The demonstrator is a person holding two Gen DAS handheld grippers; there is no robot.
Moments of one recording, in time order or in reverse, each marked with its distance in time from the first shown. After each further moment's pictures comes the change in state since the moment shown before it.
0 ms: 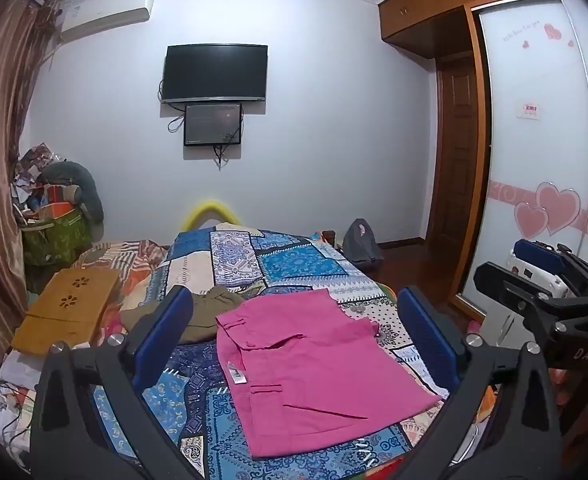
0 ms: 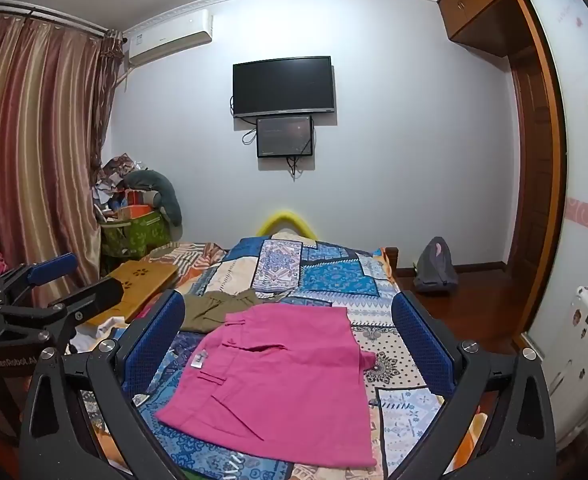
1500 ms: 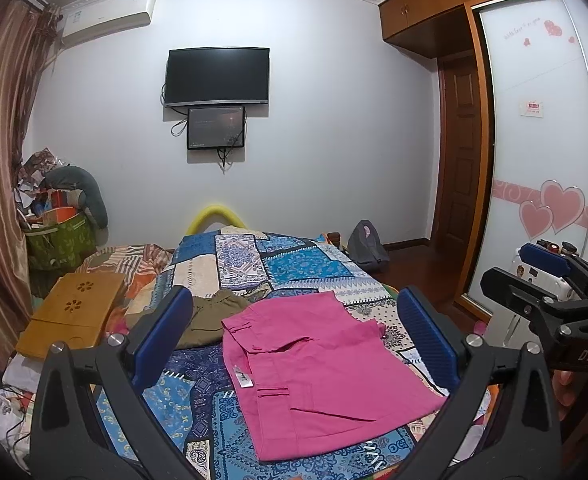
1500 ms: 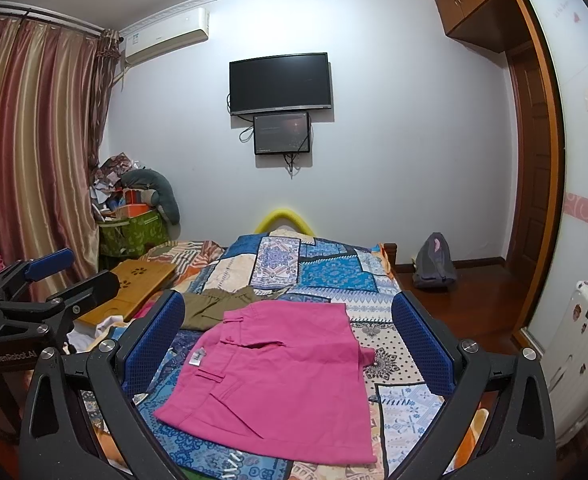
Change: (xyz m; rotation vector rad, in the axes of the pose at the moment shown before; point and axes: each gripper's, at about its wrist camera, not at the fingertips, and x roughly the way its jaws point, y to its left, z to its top) left arm 0.004 0.004 -0.001 0.013 -0.011 0.020; right arm 0.002 -0.005 0.000 0.010 0.013 -0.005
